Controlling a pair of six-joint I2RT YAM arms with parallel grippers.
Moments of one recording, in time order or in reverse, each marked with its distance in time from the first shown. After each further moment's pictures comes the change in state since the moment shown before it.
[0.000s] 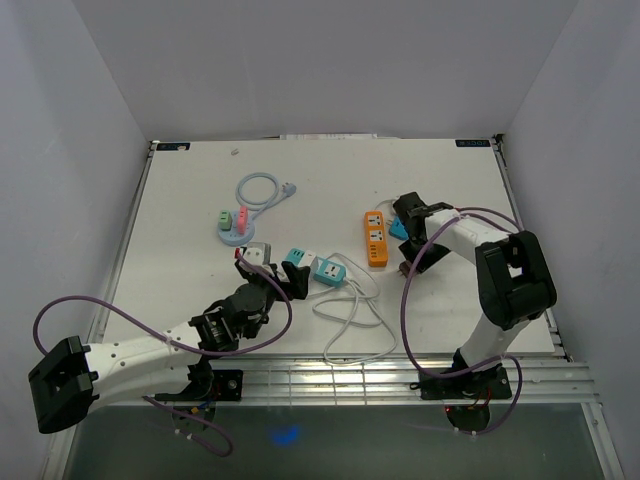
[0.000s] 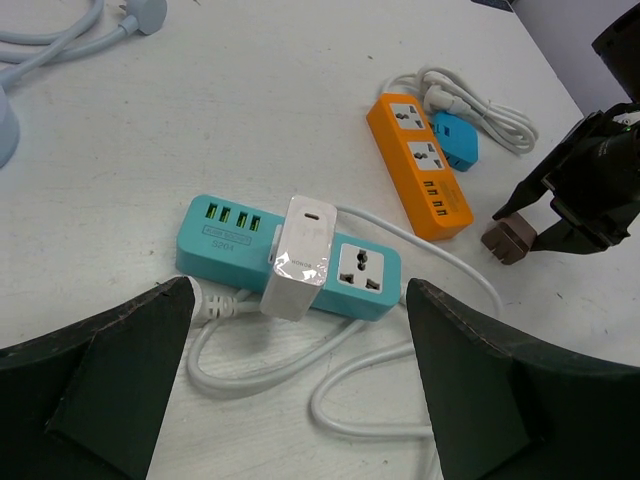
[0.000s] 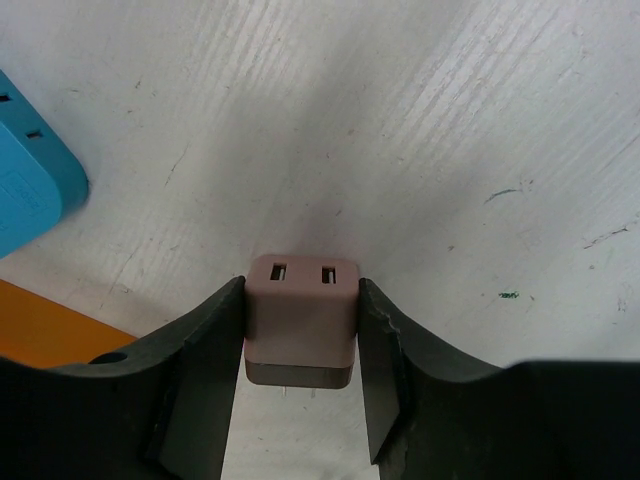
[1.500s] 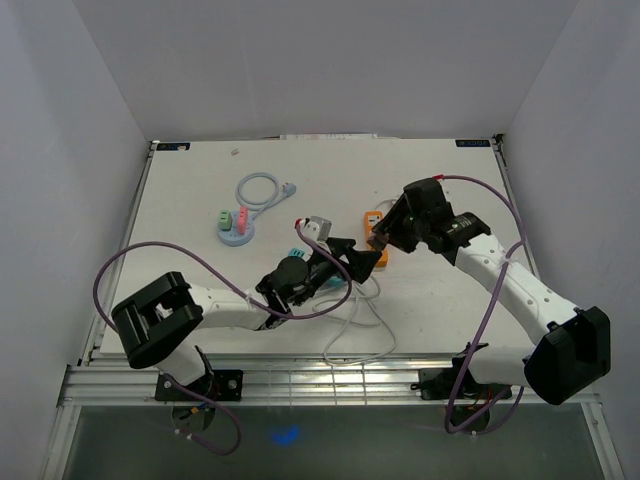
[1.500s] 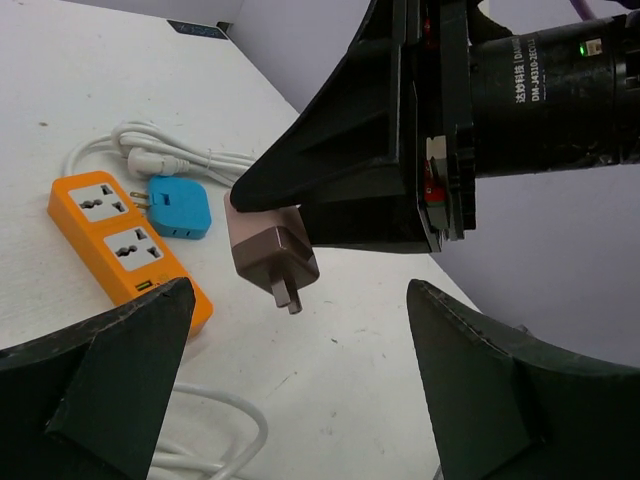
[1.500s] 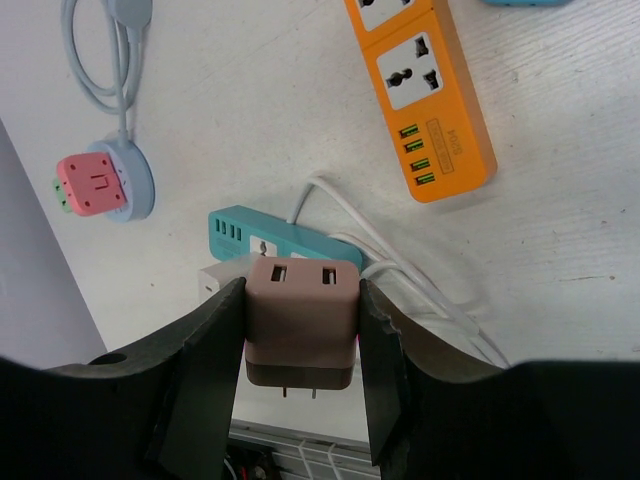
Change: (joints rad) left arm 0.029 0.647 0.281 0.666 0.465 -0.006; right arm 0.135 -0.449 0.000 0.195 -0.315 -0.305
